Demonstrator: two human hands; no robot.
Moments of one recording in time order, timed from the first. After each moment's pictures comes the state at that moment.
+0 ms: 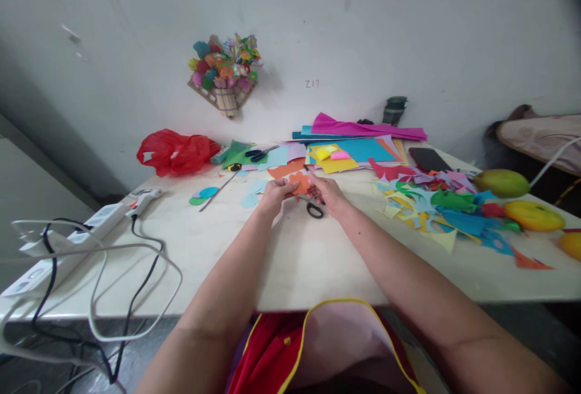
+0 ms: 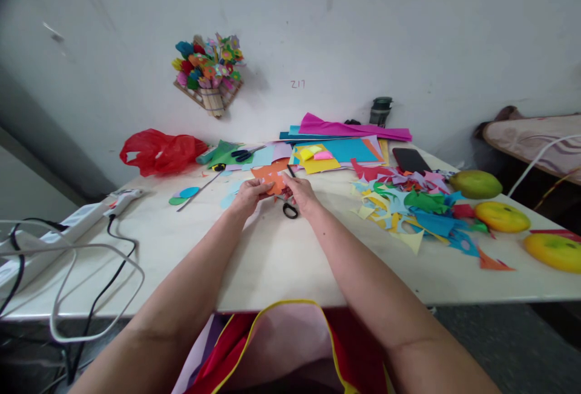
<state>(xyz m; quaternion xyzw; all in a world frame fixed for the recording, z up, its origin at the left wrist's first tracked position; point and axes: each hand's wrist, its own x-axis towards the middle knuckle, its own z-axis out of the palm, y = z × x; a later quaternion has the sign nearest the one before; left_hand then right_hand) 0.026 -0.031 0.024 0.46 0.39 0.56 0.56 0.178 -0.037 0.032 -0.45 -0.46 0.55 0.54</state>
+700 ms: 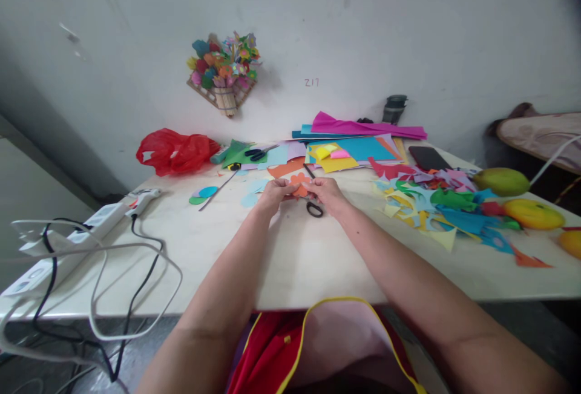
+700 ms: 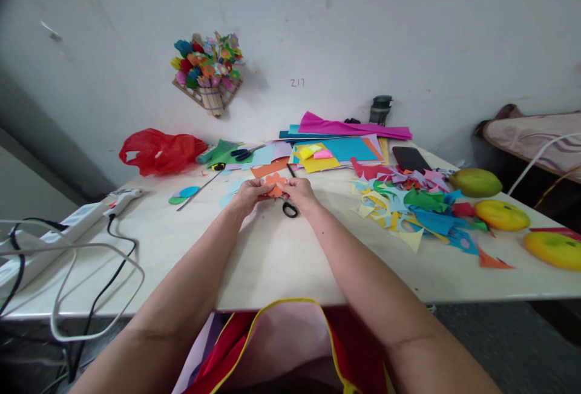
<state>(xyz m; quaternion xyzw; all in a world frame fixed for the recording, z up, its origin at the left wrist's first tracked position) 0.021 -0.032 0.026 0.50 0.43 0.51 0.55 0.178 -0.039 0.031 -0.47 -0.52 0.49 0.52</state>
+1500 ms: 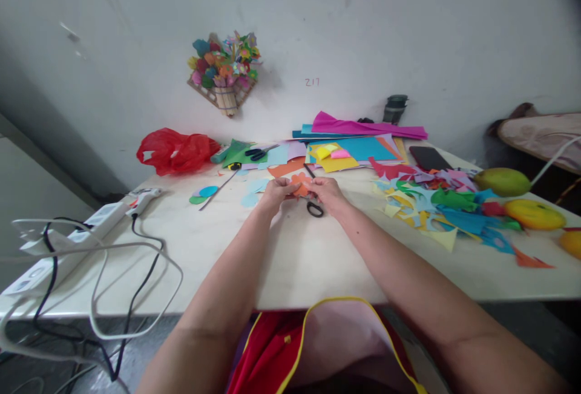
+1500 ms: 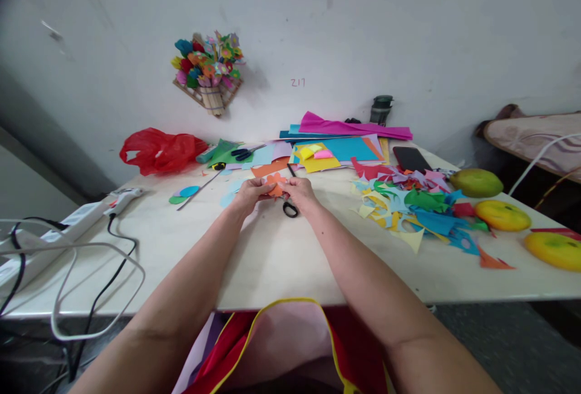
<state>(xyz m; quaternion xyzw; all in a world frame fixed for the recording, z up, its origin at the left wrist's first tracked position) 0.023 -0.029 0.024 0.51 0.43 0.52 0.54 0.177 -0.039 0.031 -0.46 -0.51 0.49 0.53</state>
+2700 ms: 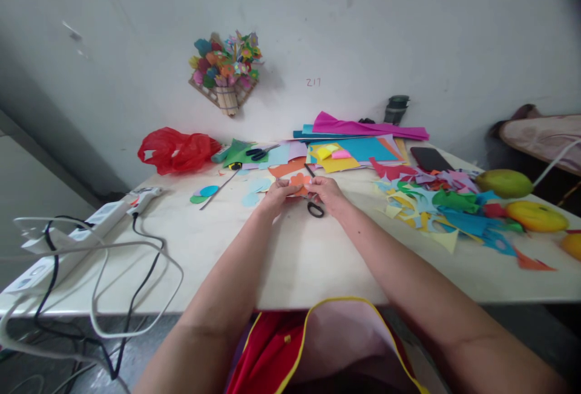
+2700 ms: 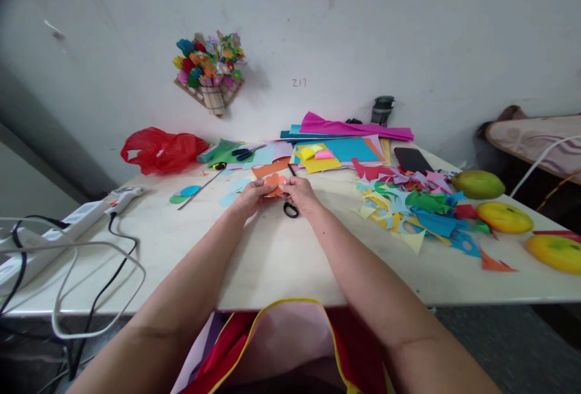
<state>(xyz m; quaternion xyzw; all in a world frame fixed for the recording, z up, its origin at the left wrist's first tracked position) 0.025 -0.029 0.017 0.48 0.38 0.51 0.60 0.177 -0.034 0.026 -0.44 -0.49 0.53 0.53</state>
